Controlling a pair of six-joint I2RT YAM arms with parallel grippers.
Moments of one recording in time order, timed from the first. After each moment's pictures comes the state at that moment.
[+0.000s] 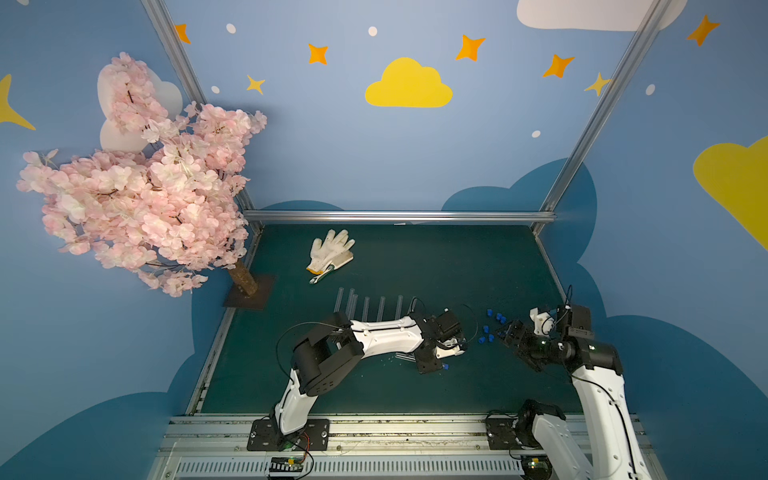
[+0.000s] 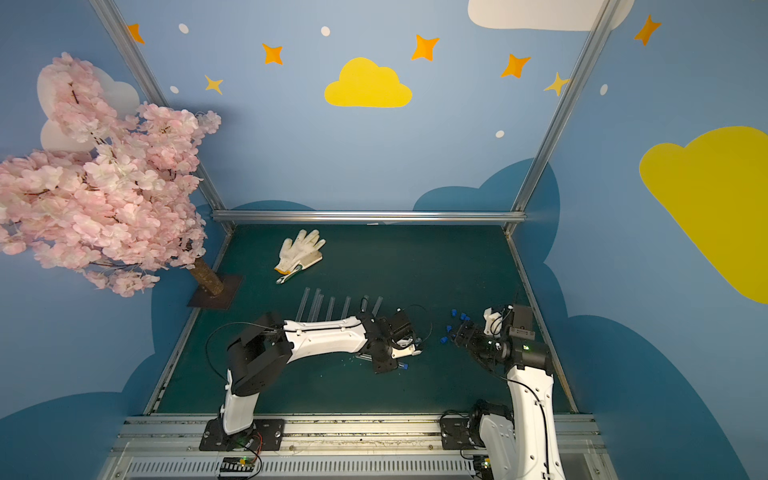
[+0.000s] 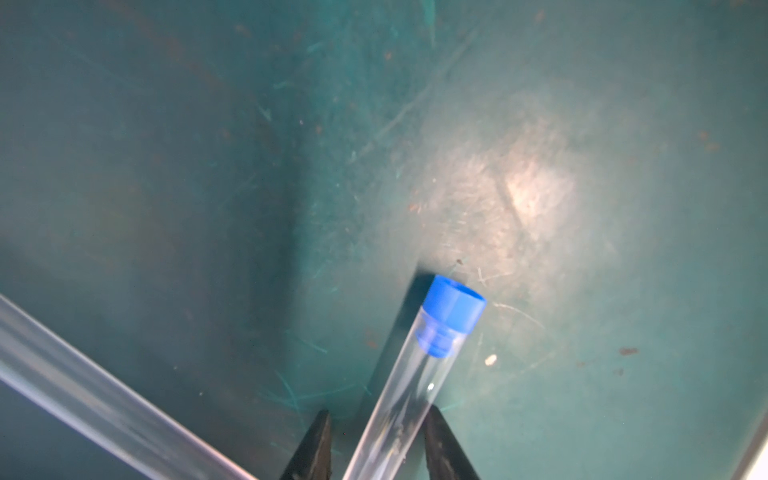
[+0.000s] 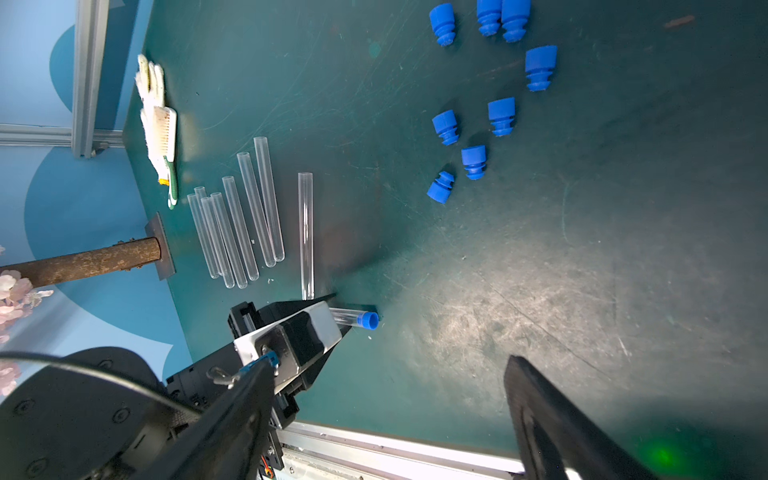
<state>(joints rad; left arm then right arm) -1.08 2.01 1.38 -0.70 0.05 0.29 -0.17 0.77 0.72 -1.06 -0.52 0.43</state>
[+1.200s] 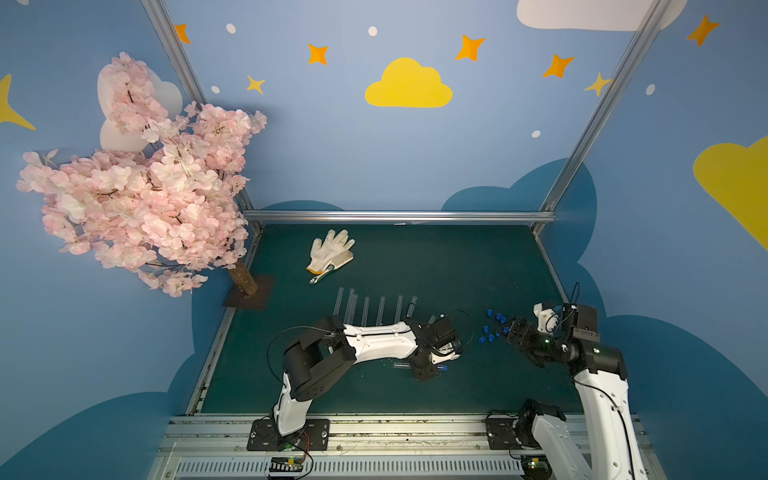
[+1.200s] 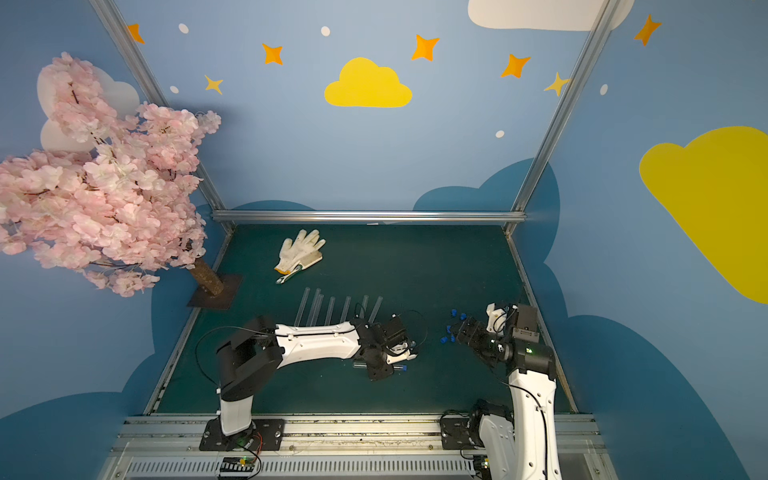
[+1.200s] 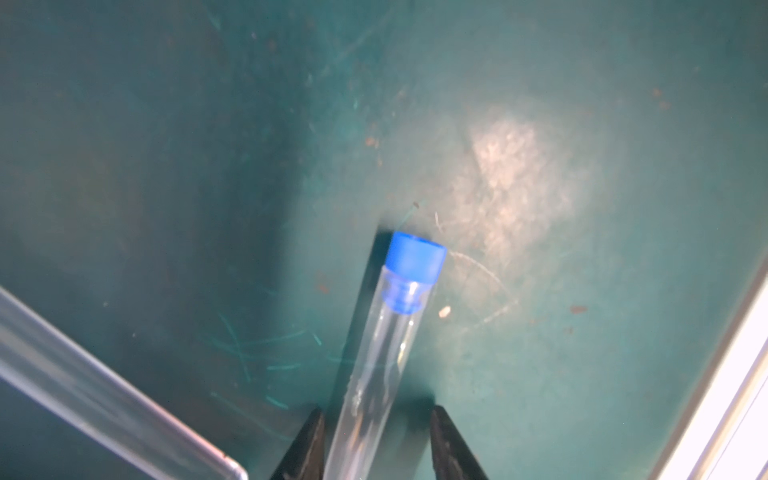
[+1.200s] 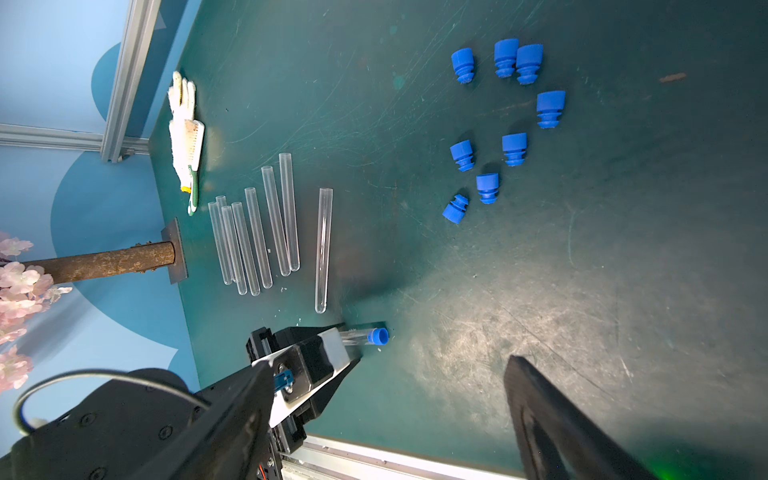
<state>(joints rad) -1.10 1.94 1.27 -0.68 0.08 0.19 -0.19 0.75 0.75 -1.05 -0.54 0.41</state>
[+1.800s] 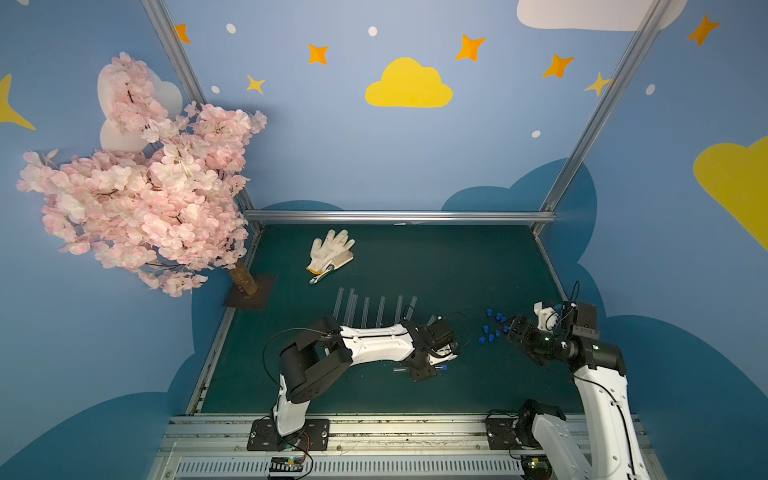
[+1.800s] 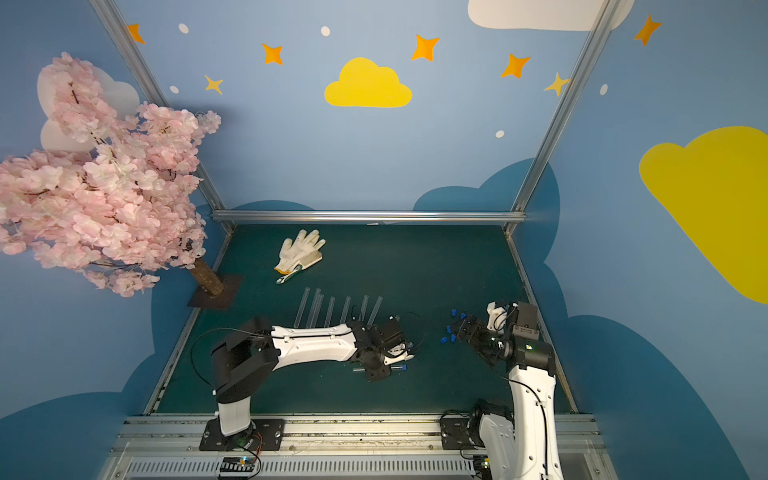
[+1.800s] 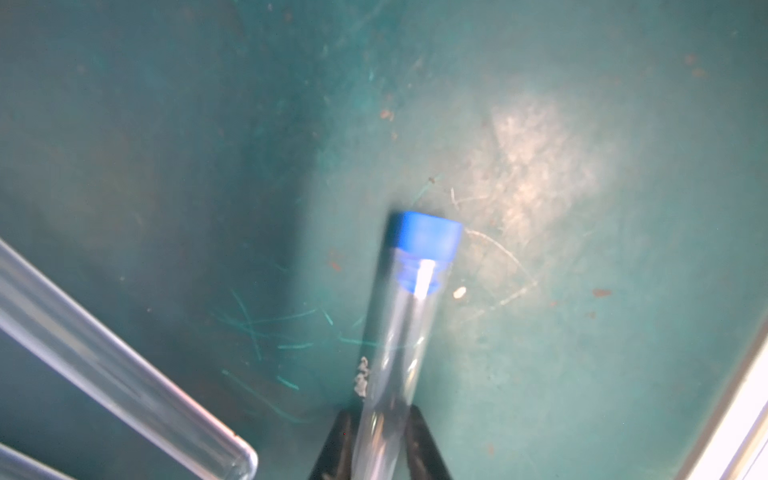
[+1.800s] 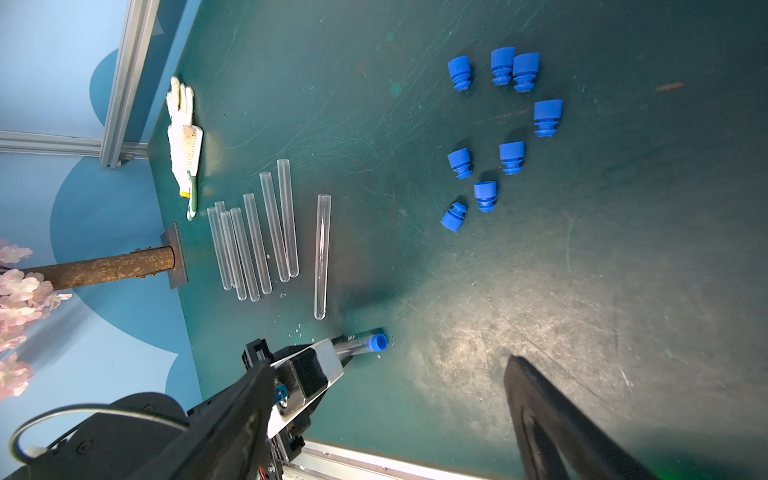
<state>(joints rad) -1.11 1.92 1.24 -0.66 0.04 0.19 -0.20 0.78 0.75 -1.02 -0.54 0.41</state>
